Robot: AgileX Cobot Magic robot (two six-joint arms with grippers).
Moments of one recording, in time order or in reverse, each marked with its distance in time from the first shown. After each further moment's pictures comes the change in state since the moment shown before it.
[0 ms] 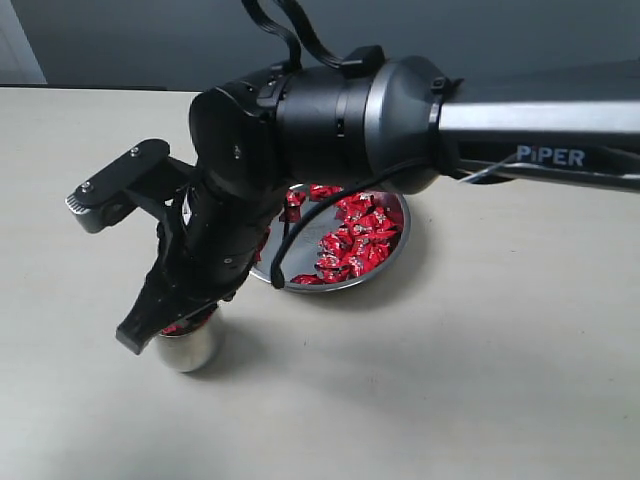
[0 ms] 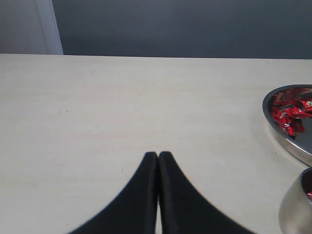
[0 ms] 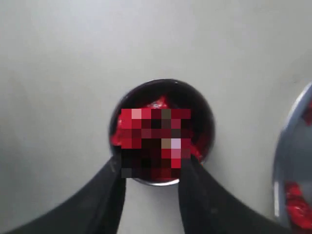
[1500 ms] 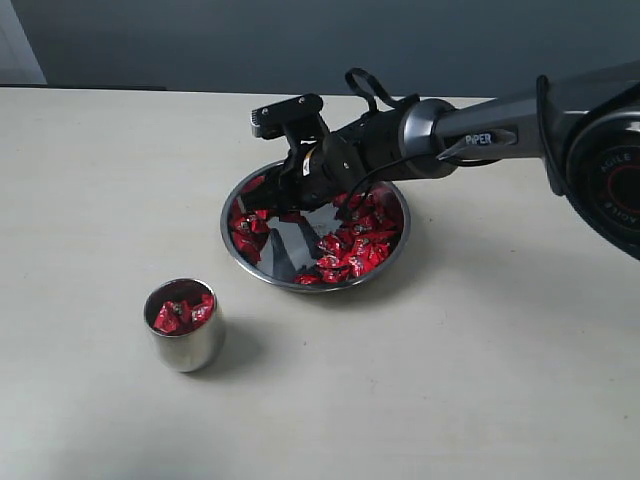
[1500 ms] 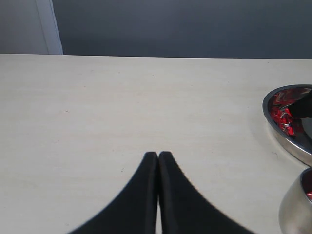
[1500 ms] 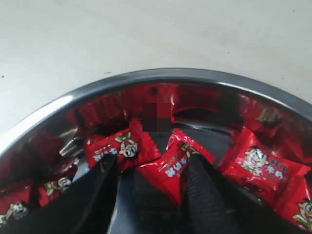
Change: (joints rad) left arm 0.000 0.000 0.000 0.000 0.000 0.000; right arm -0.346 0.295 -0.011 -0.191 -0.613 0.328
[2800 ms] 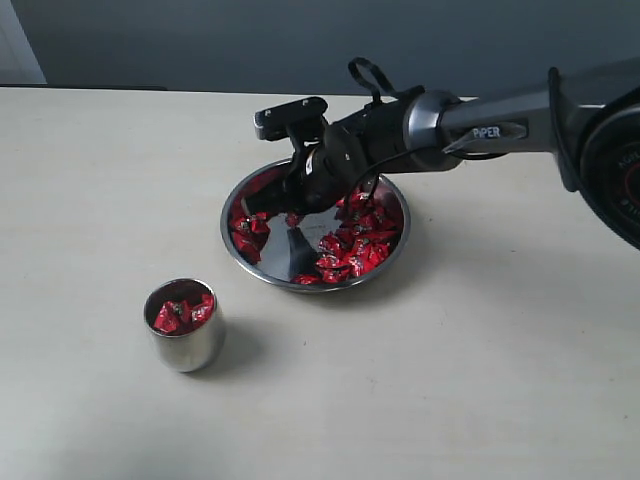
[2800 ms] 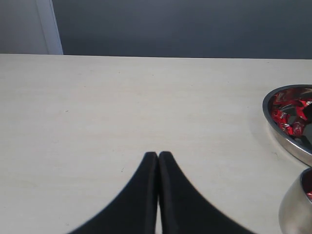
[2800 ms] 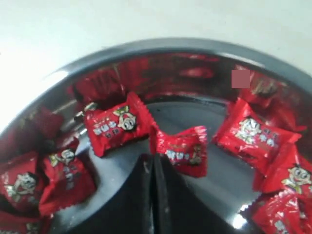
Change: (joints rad) left arm 0.000 0.000 0.000 0.000 0.000 0.000; right arm 0.000 -0.033 0.000 0.018 0.106 0.002
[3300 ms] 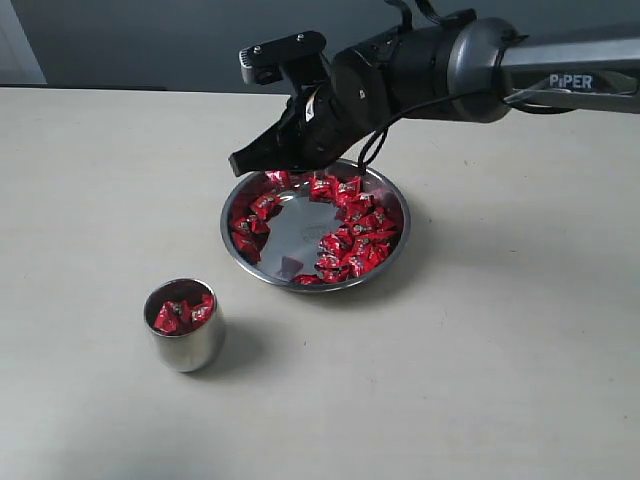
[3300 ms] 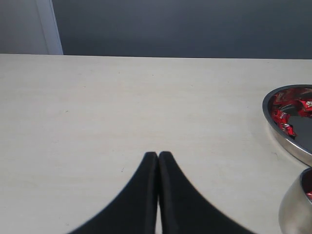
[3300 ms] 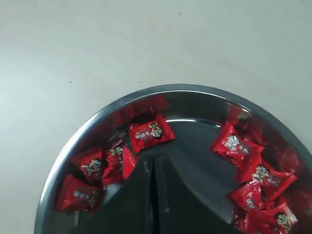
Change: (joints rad) left arm 0.000 0.000 0.000 0.000 0.000 0.000; right arm 0.029 -0.192 0.011 -0.002 0.133 -0.040
